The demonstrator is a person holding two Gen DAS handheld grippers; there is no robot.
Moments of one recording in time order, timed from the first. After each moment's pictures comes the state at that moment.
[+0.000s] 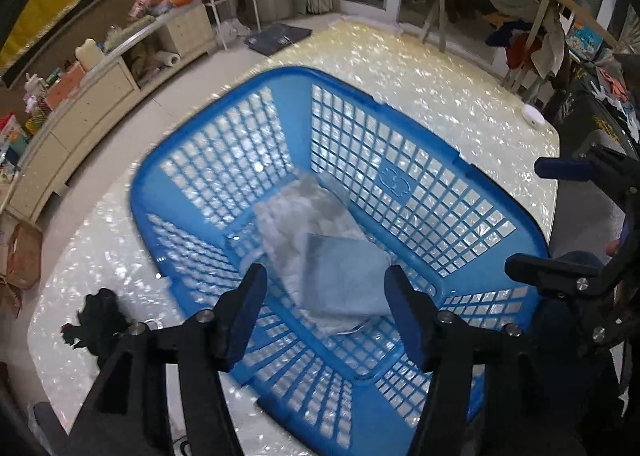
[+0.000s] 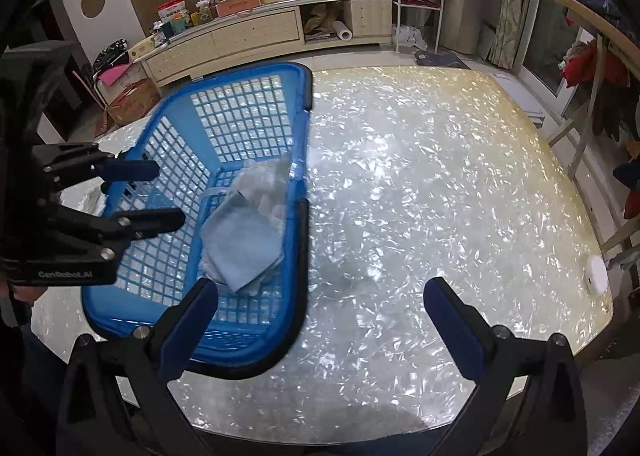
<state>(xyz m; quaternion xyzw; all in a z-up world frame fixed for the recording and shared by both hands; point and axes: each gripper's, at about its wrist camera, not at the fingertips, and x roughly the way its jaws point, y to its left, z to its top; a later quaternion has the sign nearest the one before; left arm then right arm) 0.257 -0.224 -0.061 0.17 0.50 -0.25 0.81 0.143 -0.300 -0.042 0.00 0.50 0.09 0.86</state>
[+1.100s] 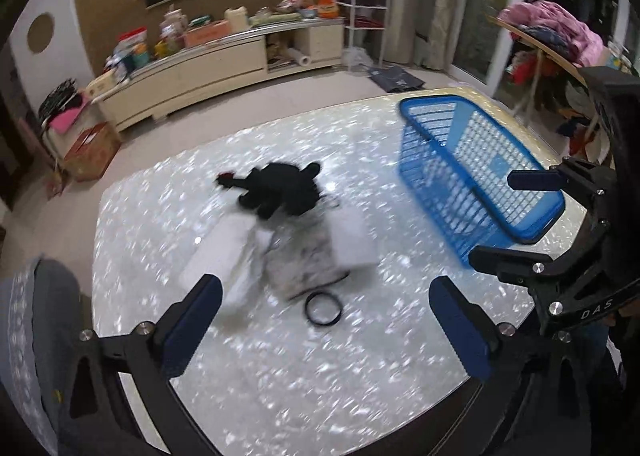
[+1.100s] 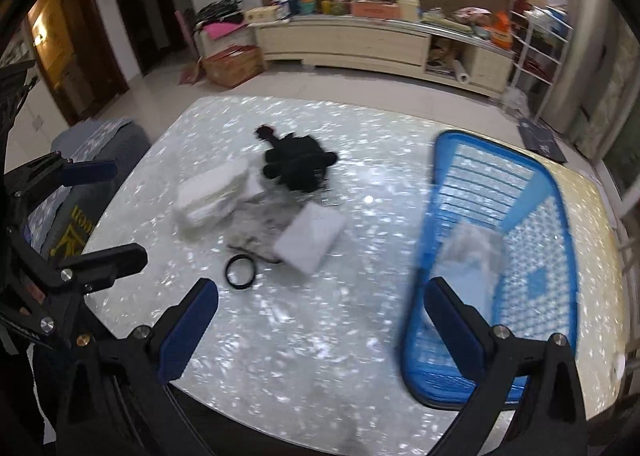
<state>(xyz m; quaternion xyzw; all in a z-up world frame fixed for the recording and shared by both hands) 0.117 0.019 0.006 0.05 0.45 -0.09 0.89 0.118 -0.083 -0.016 -0.10 0.47 0.24 0.85</state>
